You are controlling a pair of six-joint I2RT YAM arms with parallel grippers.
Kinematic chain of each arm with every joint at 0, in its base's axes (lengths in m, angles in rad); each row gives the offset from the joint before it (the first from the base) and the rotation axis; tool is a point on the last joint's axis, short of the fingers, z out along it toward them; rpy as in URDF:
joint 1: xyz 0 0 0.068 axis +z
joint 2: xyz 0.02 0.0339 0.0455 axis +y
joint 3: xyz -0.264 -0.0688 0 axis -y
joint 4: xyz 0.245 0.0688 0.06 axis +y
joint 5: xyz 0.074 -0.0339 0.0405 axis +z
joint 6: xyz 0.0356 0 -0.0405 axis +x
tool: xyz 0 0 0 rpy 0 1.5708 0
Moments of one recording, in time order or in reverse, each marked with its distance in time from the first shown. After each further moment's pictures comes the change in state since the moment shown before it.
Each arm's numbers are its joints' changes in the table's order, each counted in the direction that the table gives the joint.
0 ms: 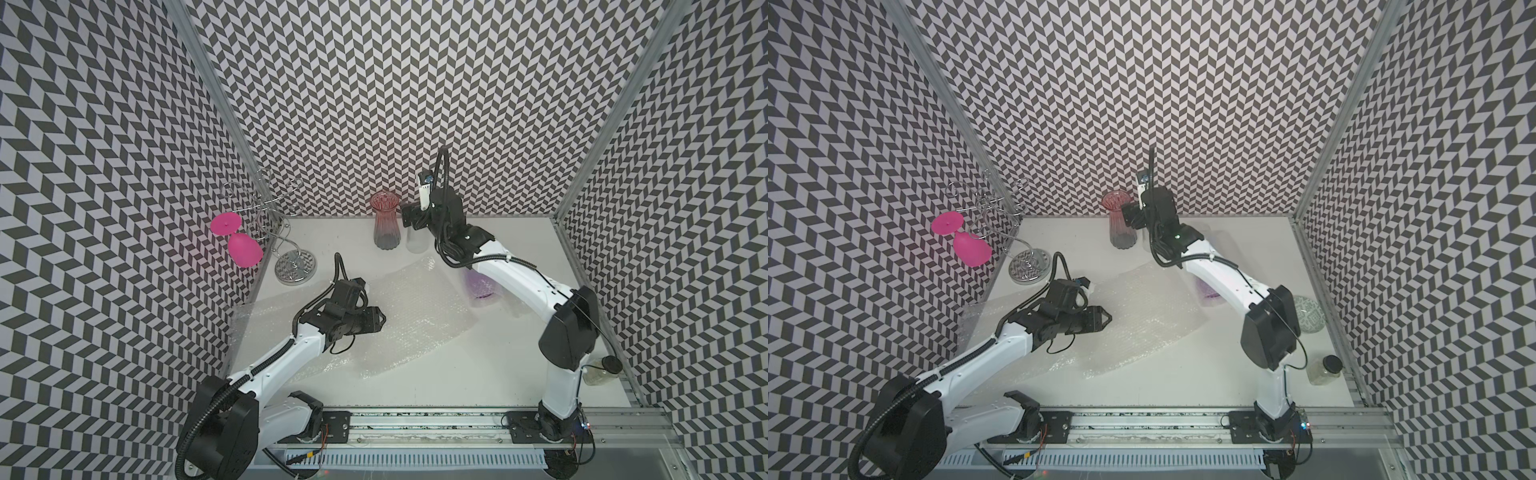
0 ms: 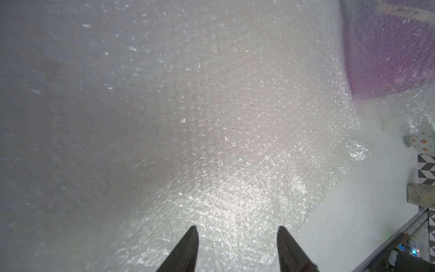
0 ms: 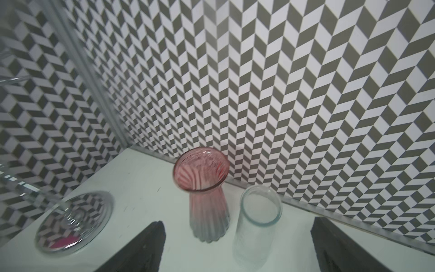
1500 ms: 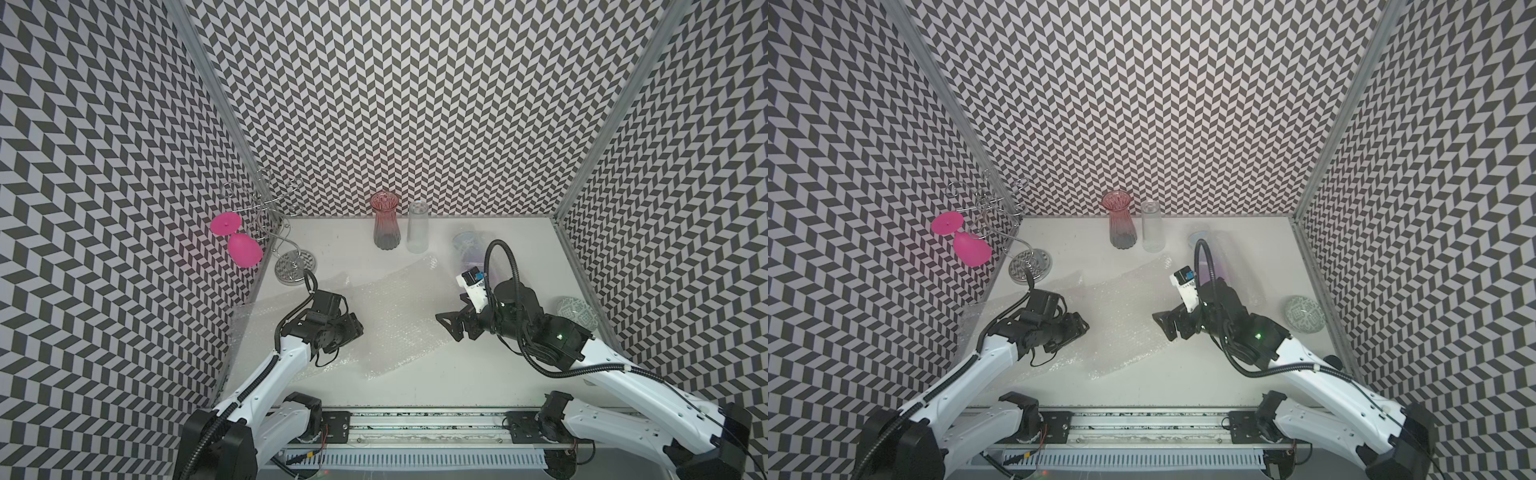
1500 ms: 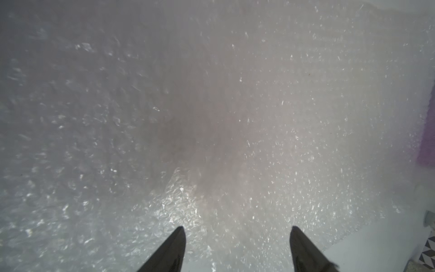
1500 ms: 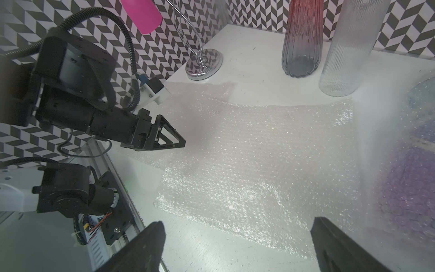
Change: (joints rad) left arm 0.163 -0.122 -0.082 0.204 0.089 -0.253; right arm 0.104 -0.871 -0.905 0.251 0.443 0.195
